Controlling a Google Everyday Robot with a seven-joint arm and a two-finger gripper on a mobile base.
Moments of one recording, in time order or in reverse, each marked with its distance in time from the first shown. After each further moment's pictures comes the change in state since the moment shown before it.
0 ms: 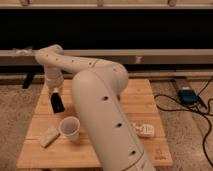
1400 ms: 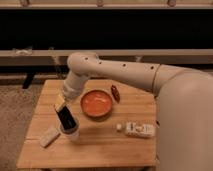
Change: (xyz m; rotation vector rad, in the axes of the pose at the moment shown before) arm 0.148 0.014 -0.050 -0.266 -0.099 -0.185
